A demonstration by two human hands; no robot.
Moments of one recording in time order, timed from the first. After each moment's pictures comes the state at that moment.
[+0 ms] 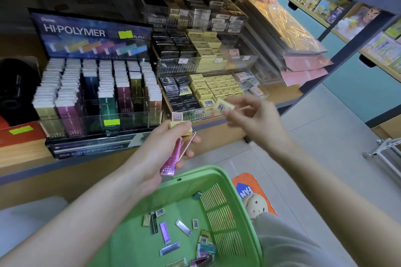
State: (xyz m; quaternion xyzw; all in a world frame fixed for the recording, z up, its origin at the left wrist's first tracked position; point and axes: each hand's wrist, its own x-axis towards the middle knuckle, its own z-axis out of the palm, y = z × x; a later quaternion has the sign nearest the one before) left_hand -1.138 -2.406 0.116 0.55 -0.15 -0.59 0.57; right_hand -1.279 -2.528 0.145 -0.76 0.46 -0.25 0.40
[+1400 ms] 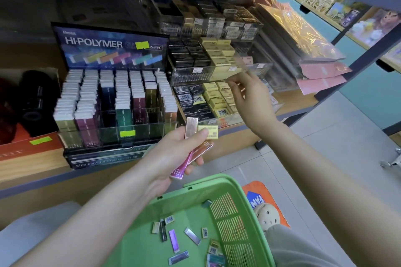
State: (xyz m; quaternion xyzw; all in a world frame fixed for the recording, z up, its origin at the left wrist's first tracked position) left_hand -1.122 -2.416 0.110 0.57 -0.21 -0.60 0.53; right_hand -1.227 -2.596 0.119 -0.88 0.37 -0.28 0.10
